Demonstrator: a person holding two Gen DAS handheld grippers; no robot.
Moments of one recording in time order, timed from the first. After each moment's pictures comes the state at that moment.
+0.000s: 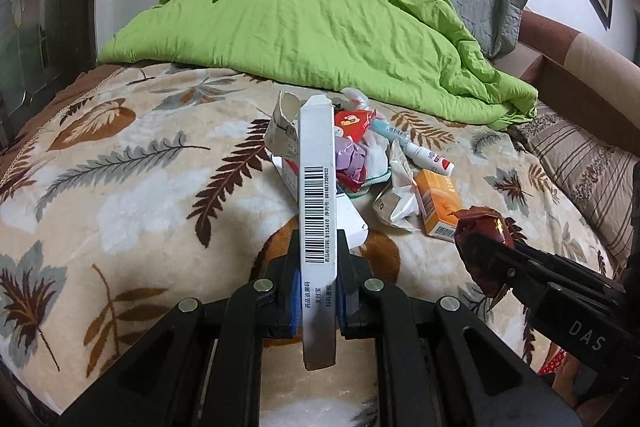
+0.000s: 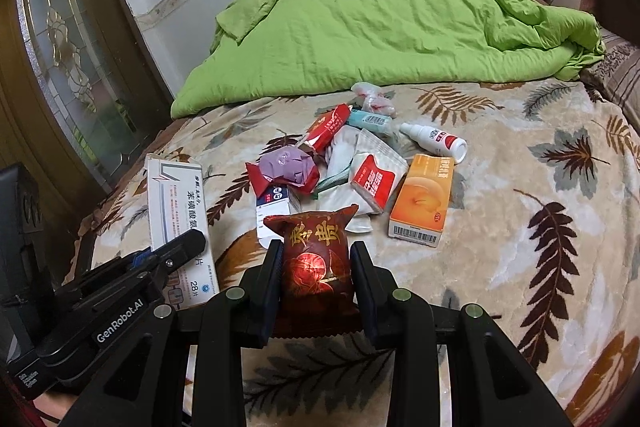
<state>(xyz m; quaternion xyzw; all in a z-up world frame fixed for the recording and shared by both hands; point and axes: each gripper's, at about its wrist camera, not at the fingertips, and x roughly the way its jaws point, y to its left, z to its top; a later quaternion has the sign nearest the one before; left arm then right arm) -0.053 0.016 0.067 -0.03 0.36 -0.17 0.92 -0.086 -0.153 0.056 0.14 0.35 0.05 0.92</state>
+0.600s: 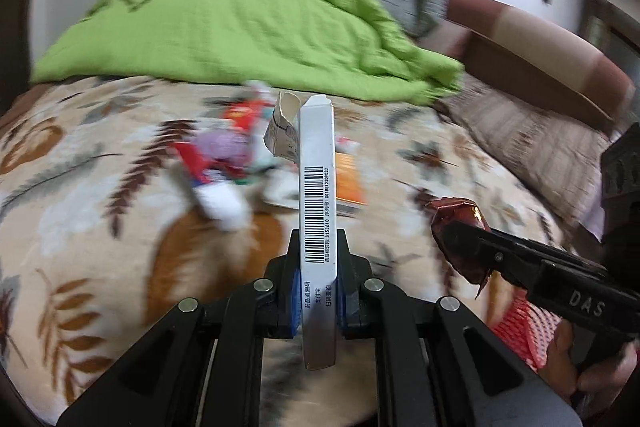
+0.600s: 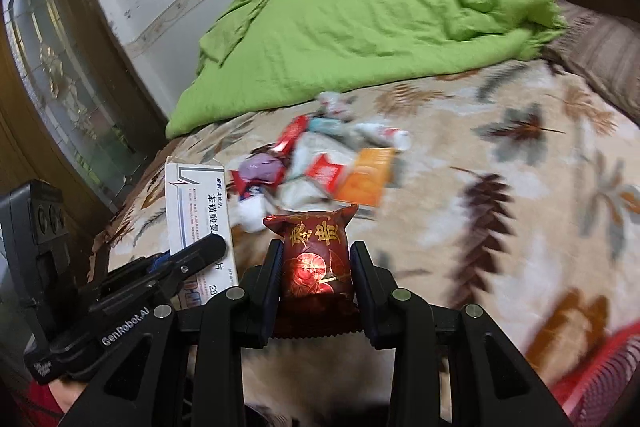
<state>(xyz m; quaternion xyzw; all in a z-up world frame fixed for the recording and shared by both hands) -0.098 -0.040 0.085 -0.01 0.36 -0.31 0.88 -0.159 -0.215 0.079 0.19 0.34 0.03 0.92</state>
